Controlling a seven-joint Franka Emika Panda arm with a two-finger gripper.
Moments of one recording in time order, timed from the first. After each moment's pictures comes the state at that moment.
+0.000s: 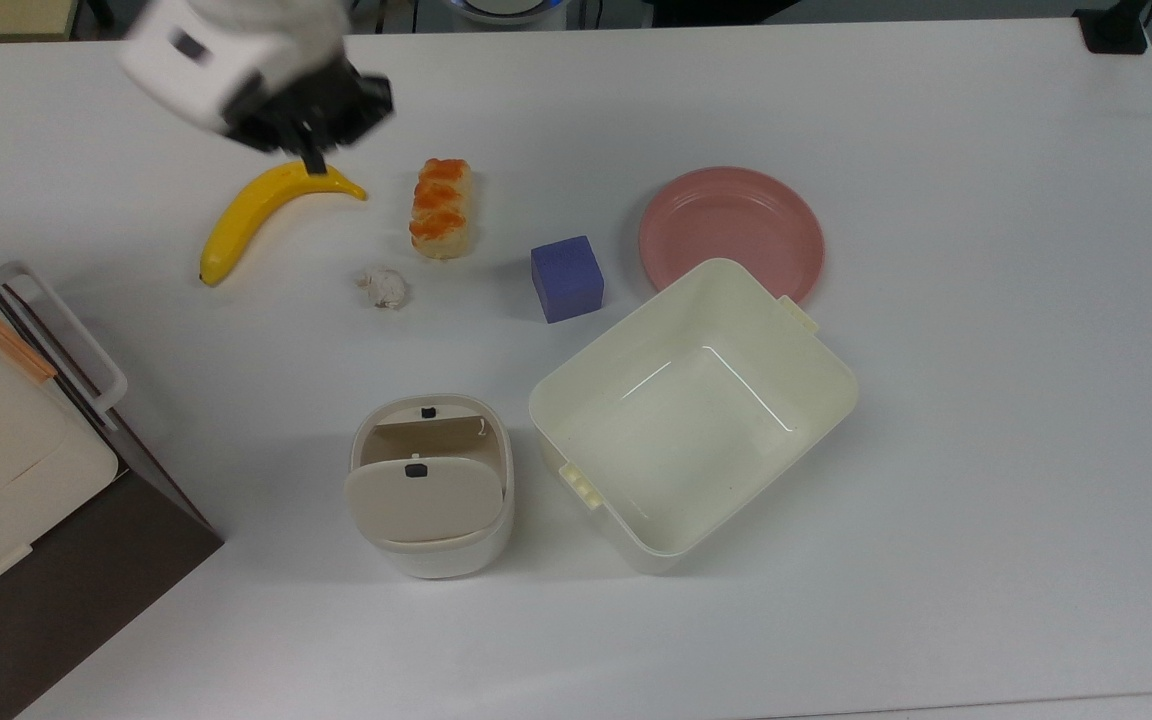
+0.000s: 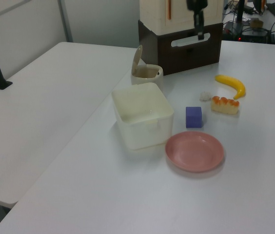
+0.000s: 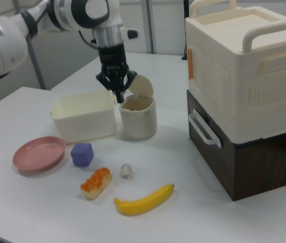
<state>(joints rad) -0.17 0.40 0.07 -1.13 -0.13 1.42 -0.30</state>
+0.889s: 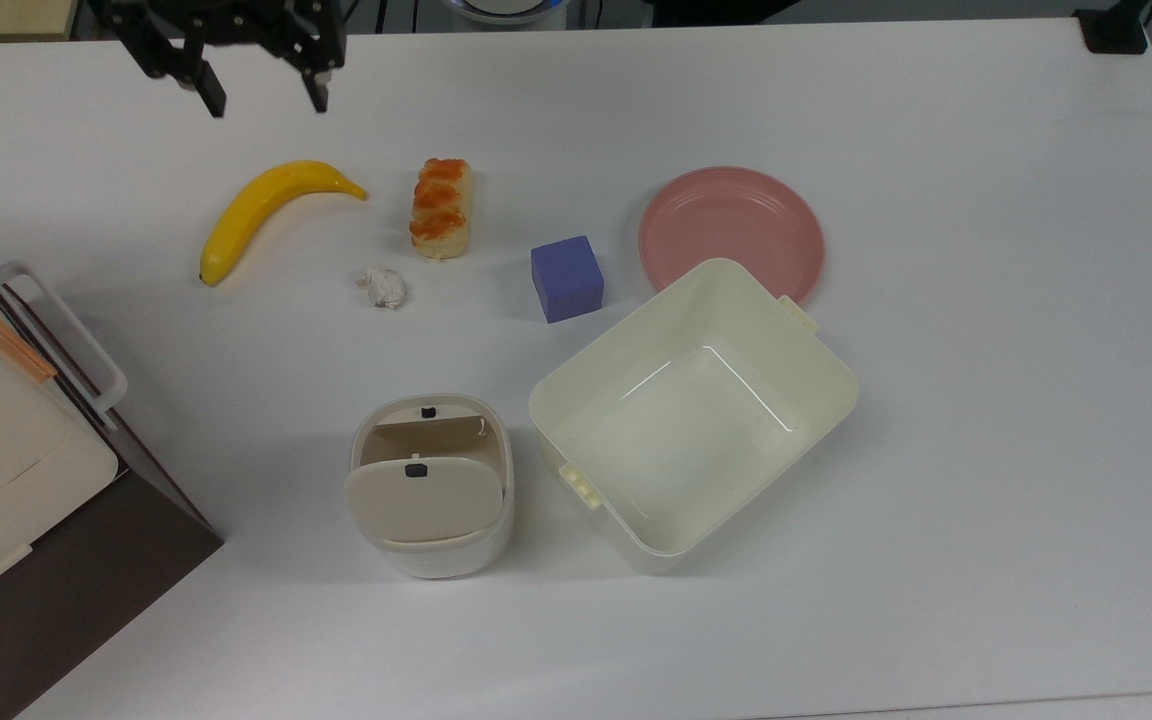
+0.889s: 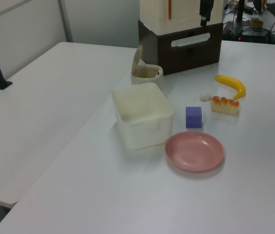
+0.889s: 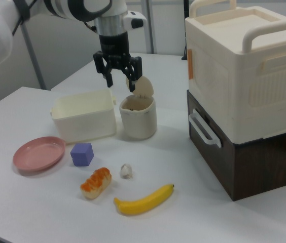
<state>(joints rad) -0.26 0.27 0.05 -1.23 0.03 1.52 -0.24</state>
